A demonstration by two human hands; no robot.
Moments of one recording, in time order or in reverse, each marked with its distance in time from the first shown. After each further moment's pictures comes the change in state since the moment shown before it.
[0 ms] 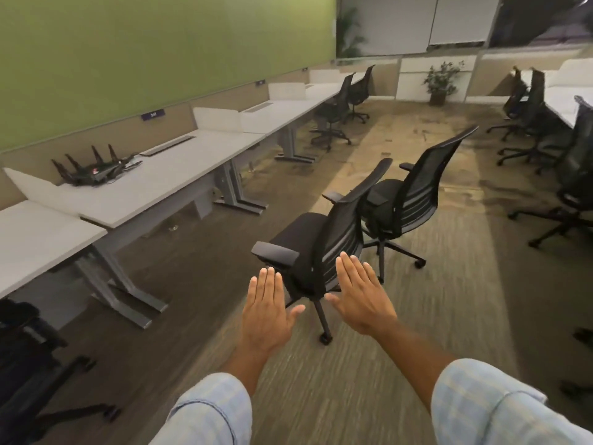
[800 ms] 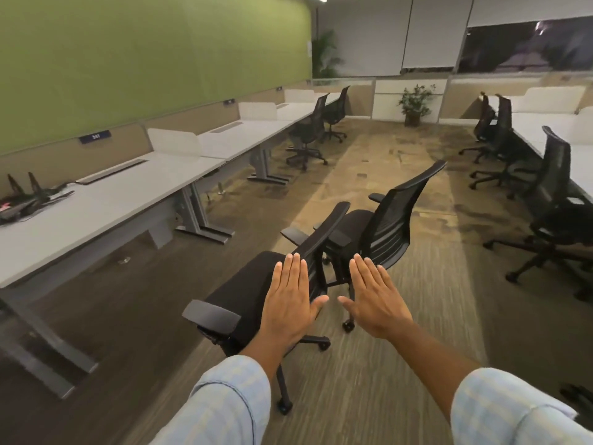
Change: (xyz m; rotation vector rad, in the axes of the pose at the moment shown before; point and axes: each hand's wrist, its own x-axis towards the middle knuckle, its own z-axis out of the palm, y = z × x) left_hand 0.333 0.175 0.037 0.018 0.056 0.158; right_hand 0.166 0.293 -0.013 -0.063 0.009 0.095
